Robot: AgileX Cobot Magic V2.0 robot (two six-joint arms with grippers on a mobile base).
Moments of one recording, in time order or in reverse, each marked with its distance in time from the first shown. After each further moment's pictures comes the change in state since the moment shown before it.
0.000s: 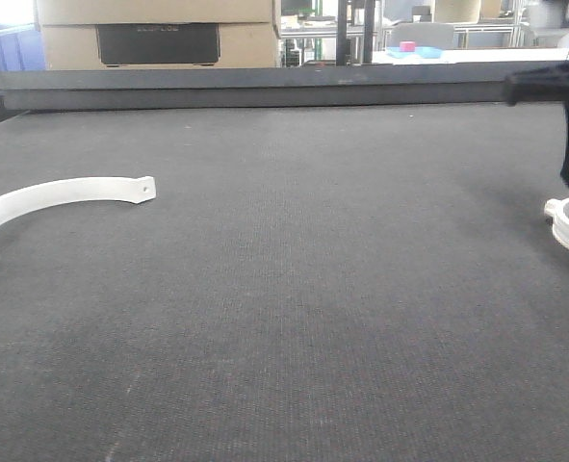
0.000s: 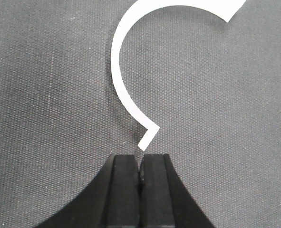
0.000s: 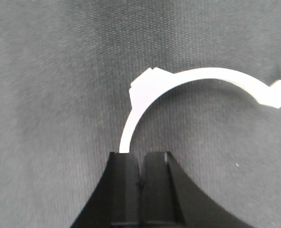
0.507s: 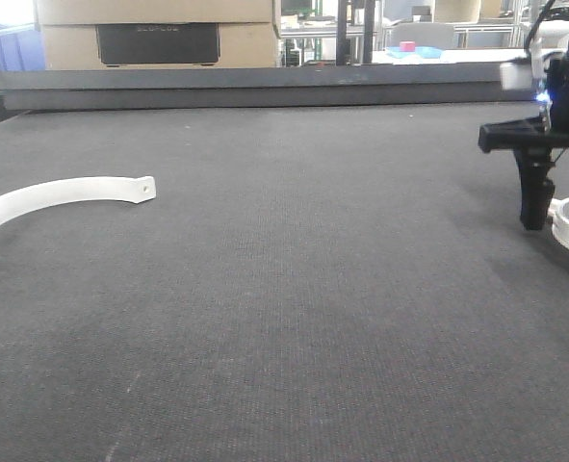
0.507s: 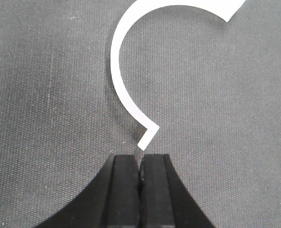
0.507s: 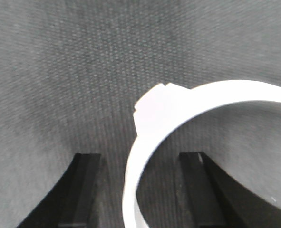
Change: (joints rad) left arm 0.000 0.000 0.000 0.000 0.002 0.000; right arm 0.000 0.143 -0.061 0.020 0.019 0.009
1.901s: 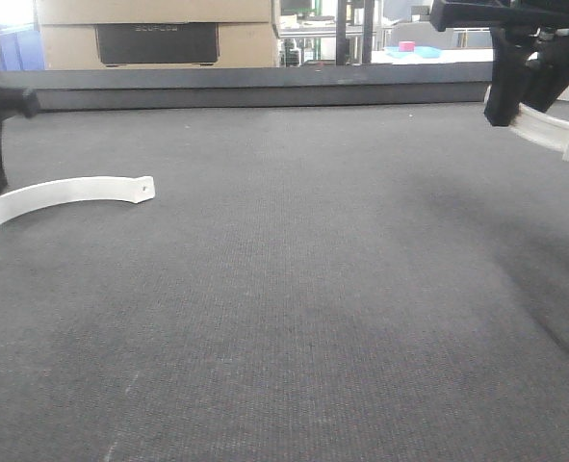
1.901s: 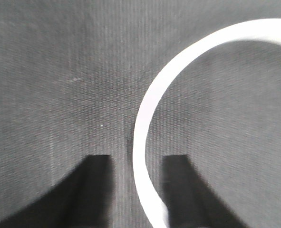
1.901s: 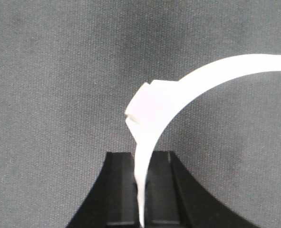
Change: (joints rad) left arm 0.000 0.626 -0.596 0.129 0.303 -0.029; right arm 0.169 -0.255 -0.005 0.000 0.025 -0.008
